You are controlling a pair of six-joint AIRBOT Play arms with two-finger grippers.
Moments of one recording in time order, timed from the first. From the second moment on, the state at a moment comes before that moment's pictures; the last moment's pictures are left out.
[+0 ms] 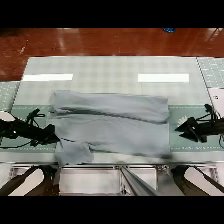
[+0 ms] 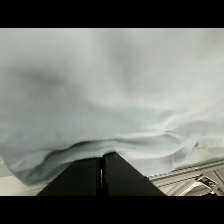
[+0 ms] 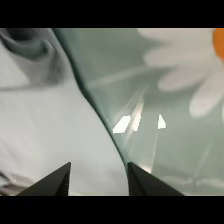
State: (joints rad) left arm 0.38 -1.09 0.49 1.09 -1.33 -1.38; right arm -0.65 -1.12 0.59 -1.05 1.42 1.30
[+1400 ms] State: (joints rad) left arm 0.38 -1.07 0.68 0.99 -1.37 -1.32; right arm -0.18 -1.16 0.64 -1.06 1.34 1.36
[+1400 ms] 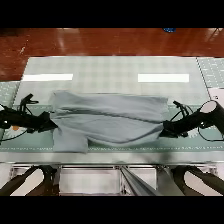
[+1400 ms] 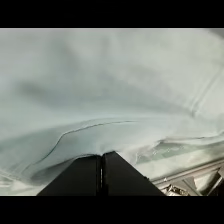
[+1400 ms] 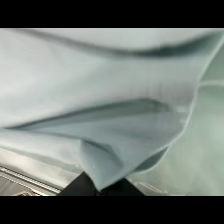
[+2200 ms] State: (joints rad) left arm 0.31 -1.43 1.13 0.92 -1.33 -1.36; right arm -0.17 -1.38 1.05 -1.03 1.30 1.38
